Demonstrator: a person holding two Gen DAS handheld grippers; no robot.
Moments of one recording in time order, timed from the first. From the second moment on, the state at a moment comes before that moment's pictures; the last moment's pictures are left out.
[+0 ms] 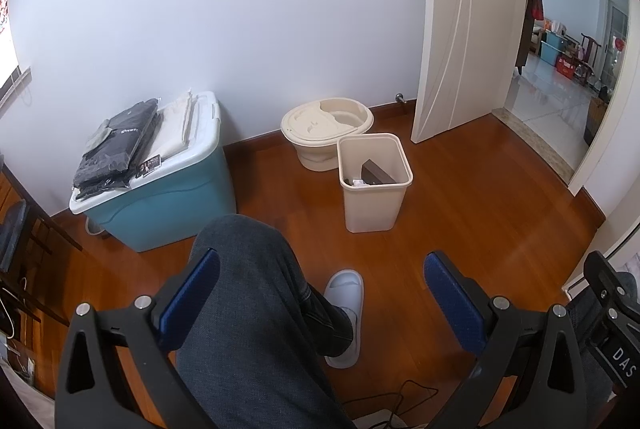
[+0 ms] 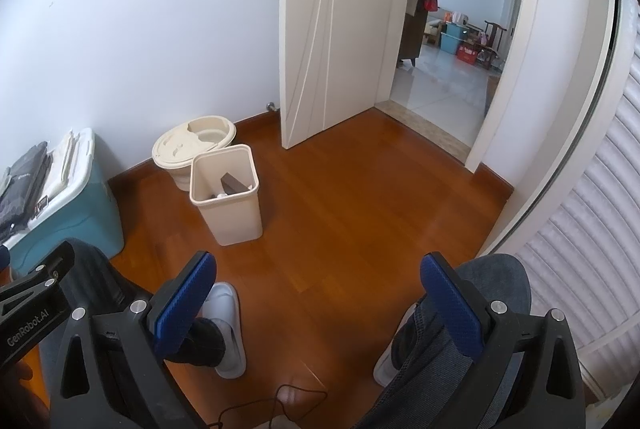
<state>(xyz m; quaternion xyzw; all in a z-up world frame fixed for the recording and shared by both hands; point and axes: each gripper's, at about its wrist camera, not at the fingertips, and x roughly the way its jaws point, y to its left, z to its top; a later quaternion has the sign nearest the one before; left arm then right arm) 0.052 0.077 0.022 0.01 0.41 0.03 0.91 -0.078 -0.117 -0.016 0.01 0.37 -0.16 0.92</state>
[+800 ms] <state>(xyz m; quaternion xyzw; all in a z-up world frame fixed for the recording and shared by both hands) 0.040 0.078 0.036 -0.02 0.36 0.01 0.93 -0.076 -0.123 -0.018 0.01 0.37 -0.15 0.92</state>
